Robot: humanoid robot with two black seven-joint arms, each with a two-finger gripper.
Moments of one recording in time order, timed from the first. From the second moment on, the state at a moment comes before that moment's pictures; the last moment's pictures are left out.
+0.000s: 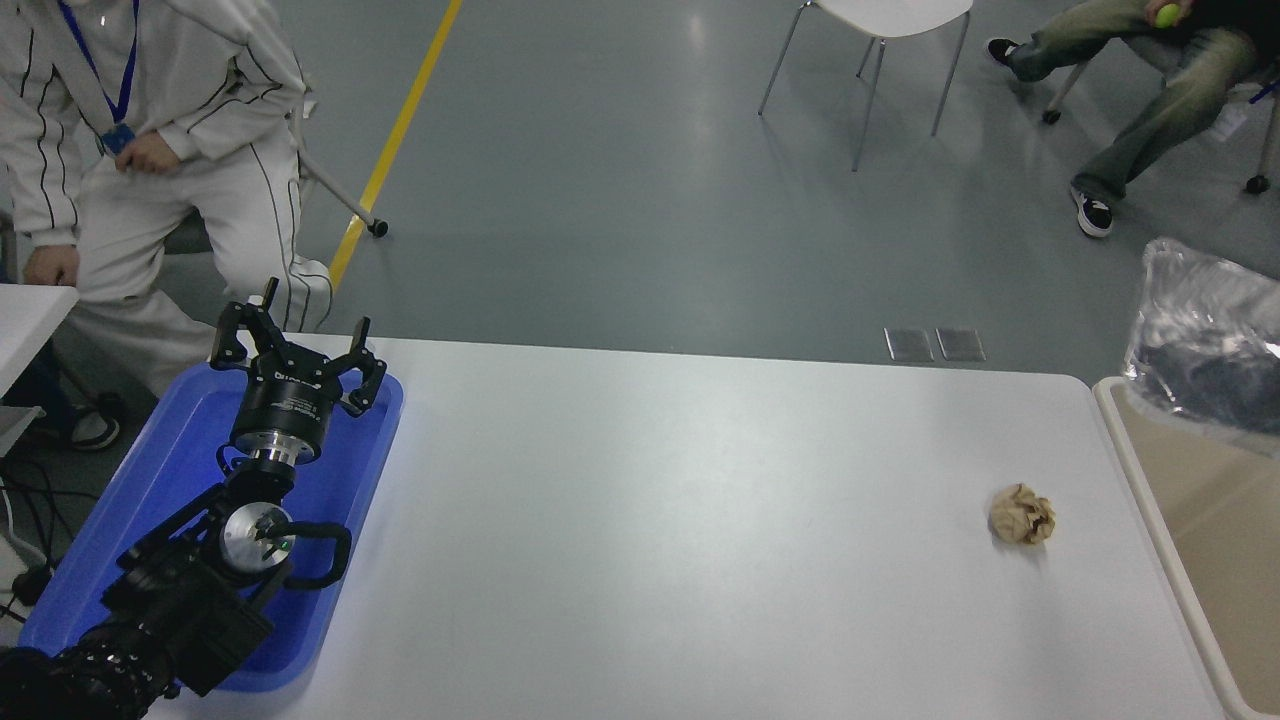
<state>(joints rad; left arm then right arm) -0.62 0.18 -0.87 -0.41 -0.09 -0.57 -0.51 2.15 -1.02 -1.58 1.03 -0.39 0.79 0.12</state>
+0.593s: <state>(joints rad) -0.62 0.18 -0.87 -0.41 -0.09 -0.57 -0.51 1.28 -1.04 -1.04 0.59 -0.10 0.72 0.11</state>
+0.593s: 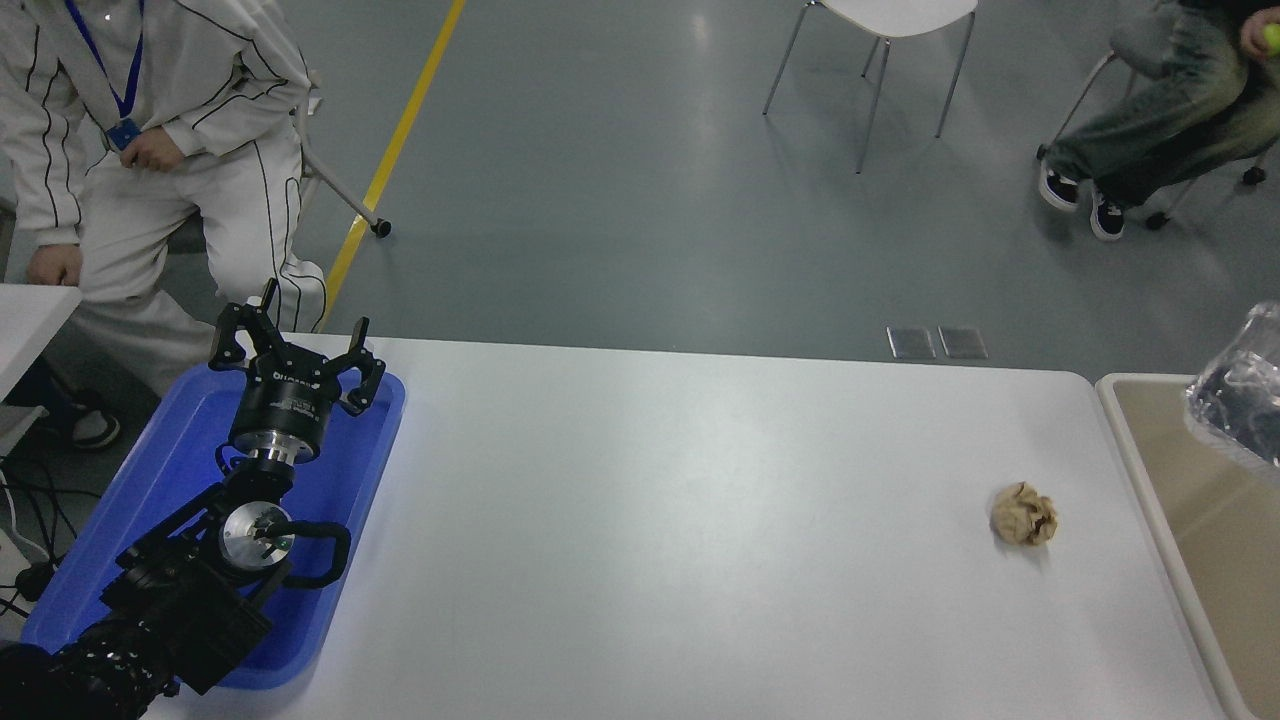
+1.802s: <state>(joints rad) -0.62 0.18 -0.87 -0.41 -0.09 -0.57 -0.51 0.60 -0.67 -0.39 0.21 0.12 0.04 -0.16</state>
